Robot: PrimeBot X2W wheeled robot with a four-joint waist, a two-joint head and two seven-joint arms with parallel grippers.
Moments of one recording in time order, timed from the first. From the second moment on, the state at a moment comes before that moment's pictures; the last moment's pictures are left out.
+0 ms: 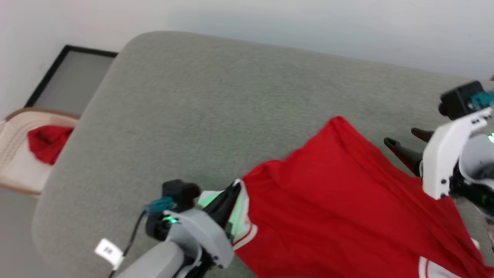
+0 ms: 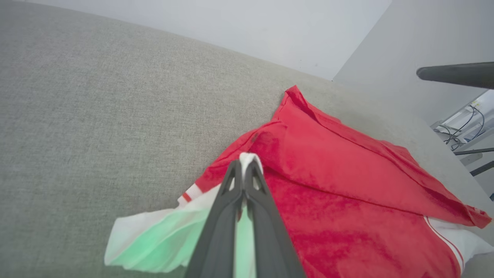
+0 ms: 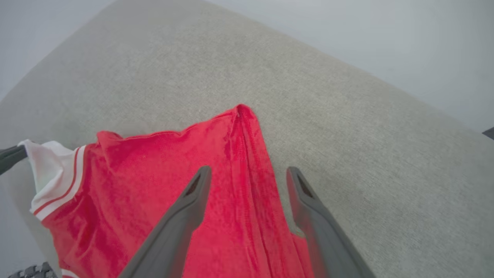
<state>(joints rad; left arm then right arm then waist) -0.46 0.39 -0.84 0.30 -0.96 0.04 -0.18 -0.50 -0.44 0.22 0.01 0.60 0.13 0.83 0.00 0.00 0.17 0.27</state>
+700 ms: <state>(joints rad) -0.59 0.20 -0.89 0.50 -0.93 -0.06 -0.23 -0.87 -0.50 0.52 0.51 0.62 0.13 1.06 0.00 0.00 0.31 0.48</state>
